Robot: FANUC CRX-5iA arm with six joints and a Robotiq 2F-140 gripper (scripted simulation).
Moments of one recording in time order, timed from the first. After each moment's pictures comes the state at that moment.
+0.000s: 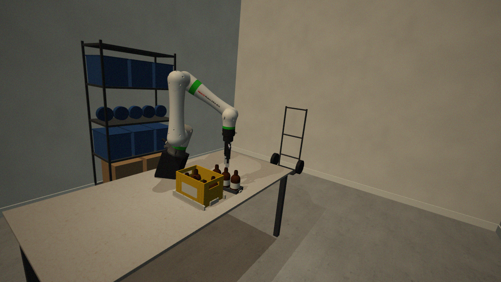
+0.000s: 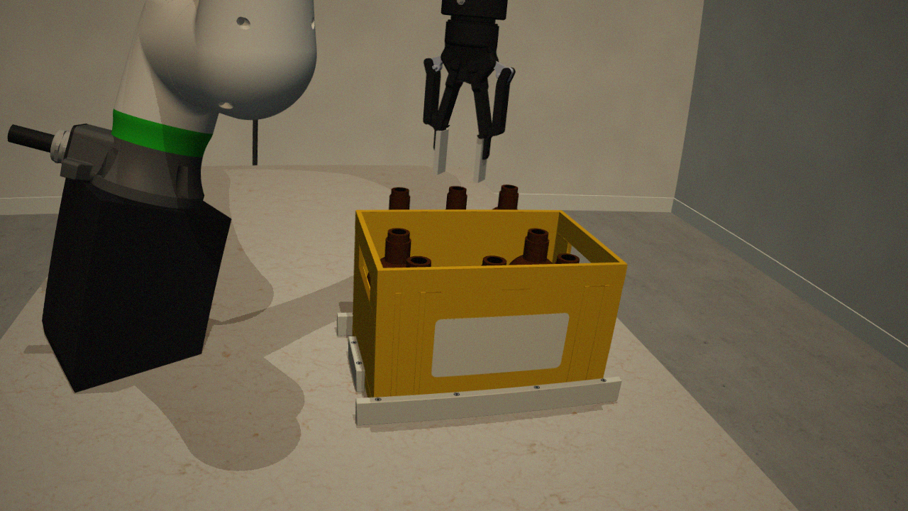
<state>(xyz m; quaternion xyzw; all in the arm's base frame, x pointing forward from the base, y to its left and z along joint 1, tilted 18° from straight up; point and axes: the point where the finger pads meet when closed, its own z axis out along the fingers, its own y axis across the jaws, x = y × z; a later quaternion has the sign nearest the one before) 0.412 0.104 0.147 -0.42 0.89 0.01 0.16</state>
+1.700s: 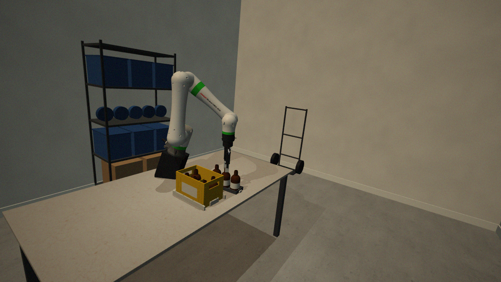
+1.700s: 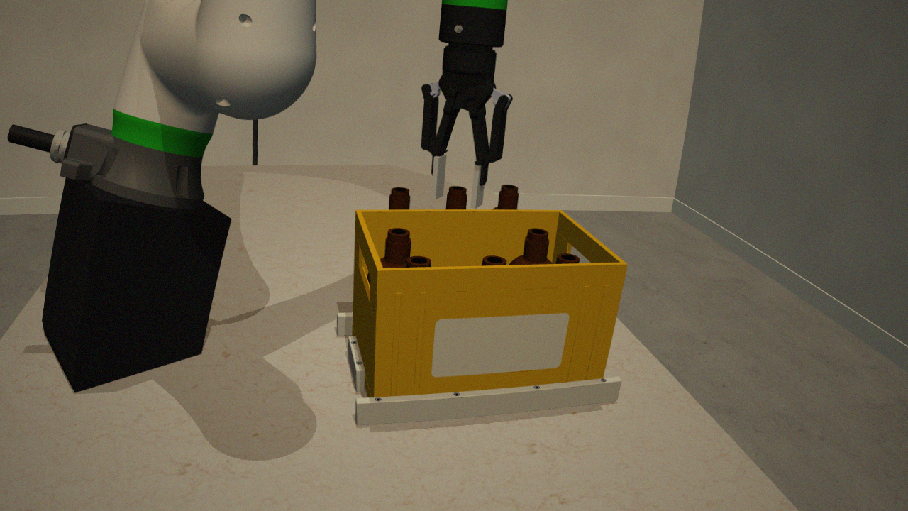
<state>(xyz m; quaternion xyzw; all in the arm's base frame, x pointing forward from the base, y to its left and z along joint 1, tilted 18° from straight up) 0.423 0.110 0.110 -0.42 0.89 0.01 0.16</state>
